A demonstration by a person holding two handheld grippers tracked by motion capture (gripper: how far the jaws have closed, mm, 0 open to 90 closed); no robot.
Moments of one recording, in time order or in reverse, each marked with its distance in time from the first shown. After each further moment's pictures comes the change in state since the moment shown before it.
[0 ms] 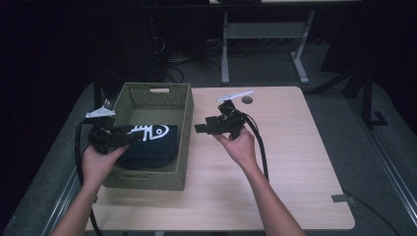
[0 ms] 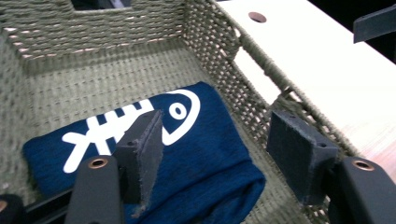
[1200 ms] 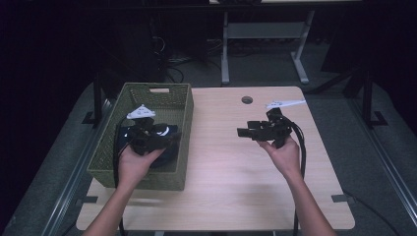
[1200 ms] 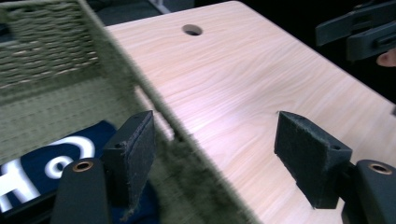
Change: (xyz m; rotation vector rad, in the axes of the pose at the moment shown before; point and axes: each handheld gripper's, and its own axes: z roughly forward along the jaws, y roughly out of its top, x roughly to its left) left arm -0.088 0.021 0.042 -0.022 -0.125 0.102; right arm -0.047 -0.051 -0.097 -0.056 -0.087 0.053
